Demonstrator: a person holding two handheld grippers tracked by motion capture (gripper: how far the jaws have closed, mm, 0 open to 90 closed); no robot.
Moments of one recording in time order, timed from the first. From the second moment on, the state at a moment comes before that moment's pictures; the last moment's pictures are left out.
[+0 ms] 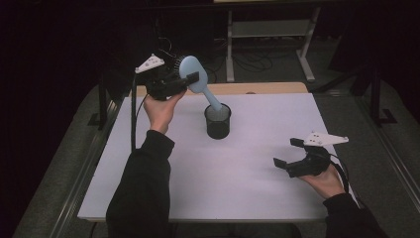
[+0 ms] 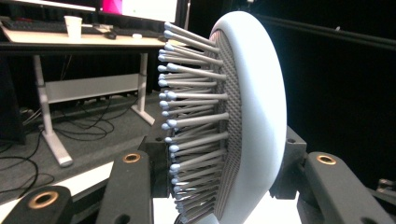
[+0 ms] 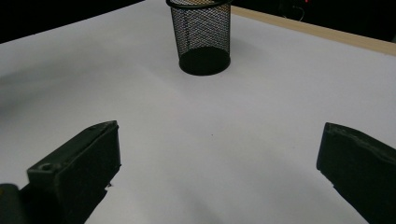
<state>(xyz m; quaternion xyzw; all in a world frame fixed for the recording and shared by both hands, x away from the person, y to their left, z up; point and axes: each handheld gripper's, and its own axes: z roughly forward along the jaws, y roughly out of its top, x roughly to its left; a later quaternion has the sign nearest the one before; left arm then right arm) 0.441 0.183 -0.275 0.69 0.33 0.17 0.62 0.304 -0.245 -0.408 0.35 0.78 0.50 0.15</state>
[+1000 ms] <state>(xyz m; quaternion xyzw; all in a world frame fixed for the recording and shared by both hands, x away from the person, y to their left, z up) 0.449 0.162 -0.310 0.70 0.34 0.15 0.60 0.294 -0.258 -0.417 0.36 0.78 0.49 0.15</state>
